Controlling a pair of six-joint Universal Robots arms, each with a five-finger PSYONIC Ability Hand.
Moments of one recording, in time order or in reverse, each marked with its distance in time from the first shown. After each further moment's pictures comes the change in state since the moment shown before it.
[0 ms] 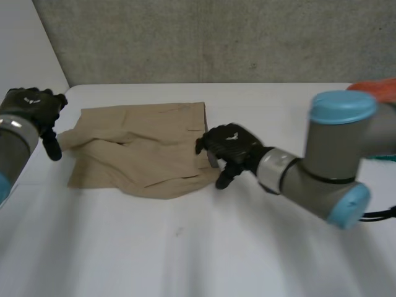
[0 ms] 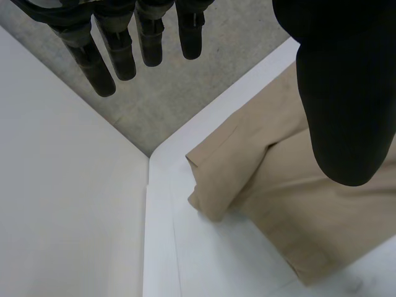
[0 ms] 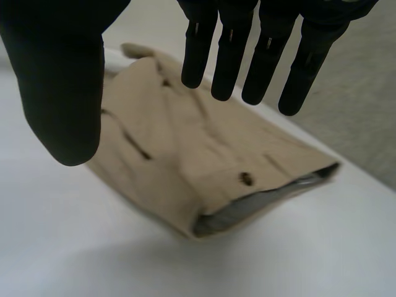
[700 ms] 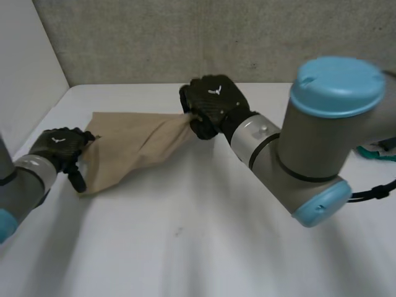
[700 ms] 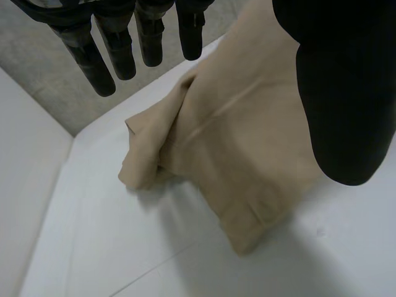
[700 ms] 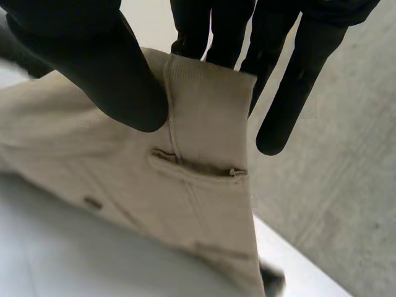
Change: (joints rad) left arm 0.050 -0.066 -0.202 0.131 0.196 -0.090; right arm 0.155 -0.110 -0.096 -0.102 0.270 0.137; left_hand 0.008 0.002 -0.003 -0.002 -0.001; right_hand 0.537 0.622 0.624 0.643 0.638
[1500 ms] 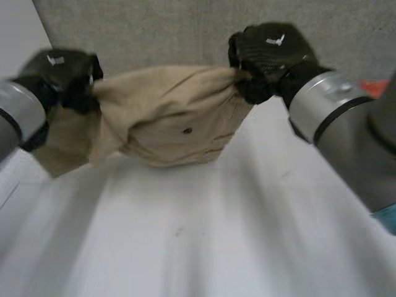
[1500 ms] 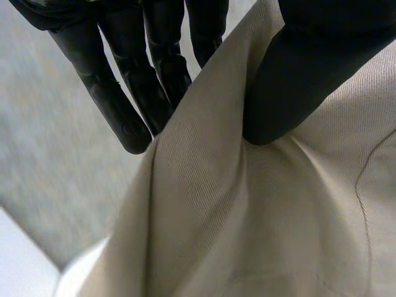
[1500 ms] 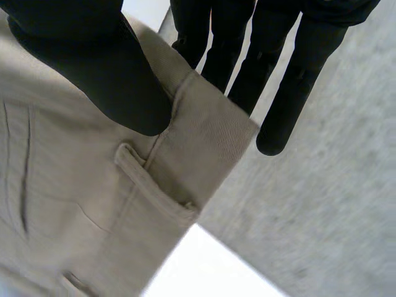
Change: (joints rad) left arm -0.125 0.175 0.298 -0.199 0.103 -0.135; right arm -0.075 -0.305 0.087 0.144 0.117 -0.022; left_hand 0.937 0.994 0.976 1.000 0.934; right_hand 0.002 0.000 0.000 0.004 0.000
